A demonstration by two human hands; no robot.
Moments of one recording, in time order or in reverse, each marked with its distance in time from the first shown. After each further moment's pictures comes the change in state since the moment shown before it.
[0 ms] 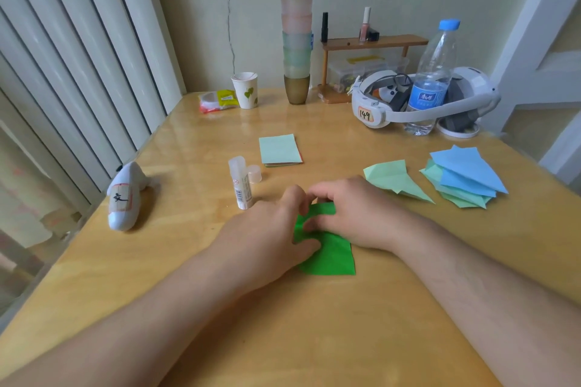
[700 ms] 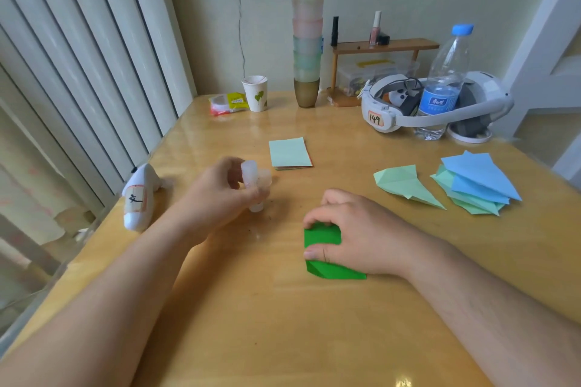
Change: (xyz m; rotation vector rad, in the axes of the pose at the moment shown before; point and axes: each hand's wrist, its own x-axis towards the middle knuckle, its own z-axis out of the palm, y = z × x) left_hand 0.025 -0.074 -0.037 -0.612 0.146 -0.396; right_hand -0.016 -0.012 0.009 -0.136 -0.088 -0.051
